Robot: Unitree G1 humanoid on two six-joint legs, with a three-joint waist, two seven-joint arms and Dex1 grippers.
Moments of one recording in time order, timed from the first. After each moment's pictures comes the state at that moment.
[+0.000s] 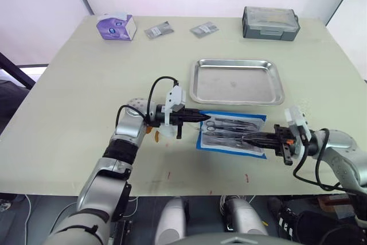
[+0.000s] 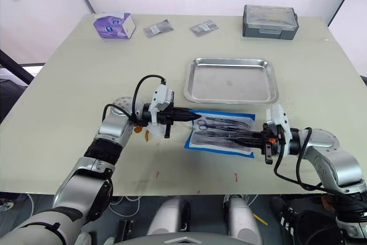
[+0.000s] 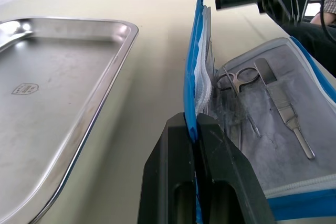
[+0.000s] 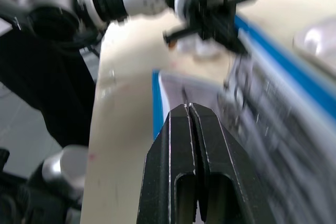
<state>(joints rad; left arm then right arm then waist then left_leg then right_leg) -0.67 0.42 -0.16 0.49 -0.27 -0.02 -1.40 -0.13 -0.69 0.02 -0.25 0.59 0.43 1.22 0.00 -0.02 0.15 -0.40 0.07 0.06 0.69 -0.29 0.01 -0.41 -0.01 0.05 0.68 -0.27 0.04</state>
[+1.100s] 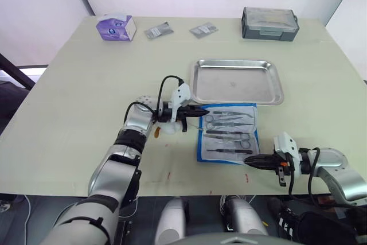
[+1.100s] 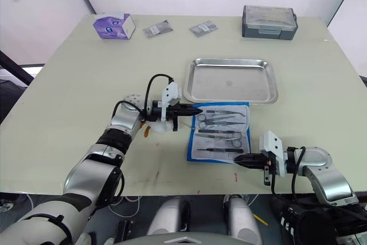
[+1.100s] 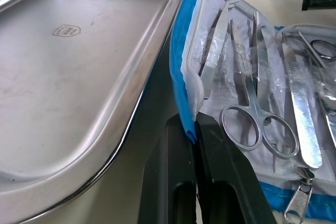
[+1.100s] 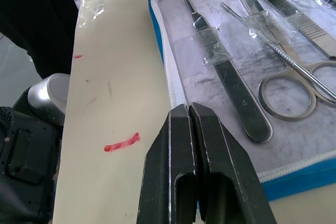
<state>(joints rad) -0.82 0.35 -0.18 0.84 -0.09 -0.12 -1.26 -0.04 -0.68 0.11 -0.10 0.39 0.19 1.25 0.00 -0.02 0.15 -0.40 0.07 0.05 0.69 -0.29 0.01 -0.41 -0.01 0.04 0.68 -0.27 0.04</state>
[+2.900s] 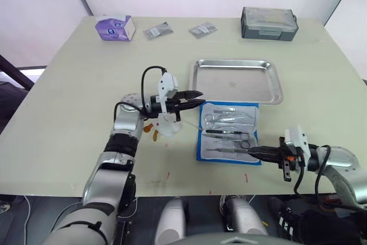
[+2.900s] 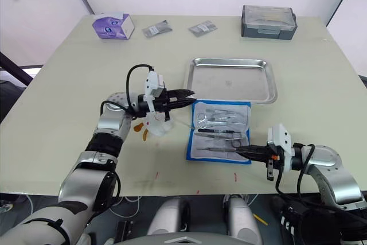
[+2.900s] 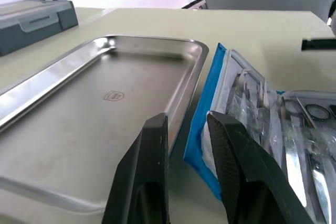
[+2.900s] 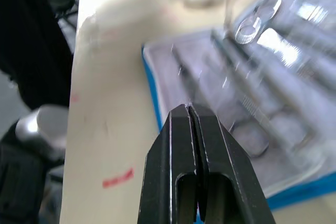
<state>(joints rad) -0.71 0.41 -0.02 0.59 -0.26 -0.08 -1.31 0.00 -0.68 -0.01 -0.25 0.53 0.24 1.19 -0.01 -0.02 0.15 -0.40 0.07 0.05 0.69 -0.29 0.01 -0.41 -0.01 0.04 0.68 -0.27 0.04</state>
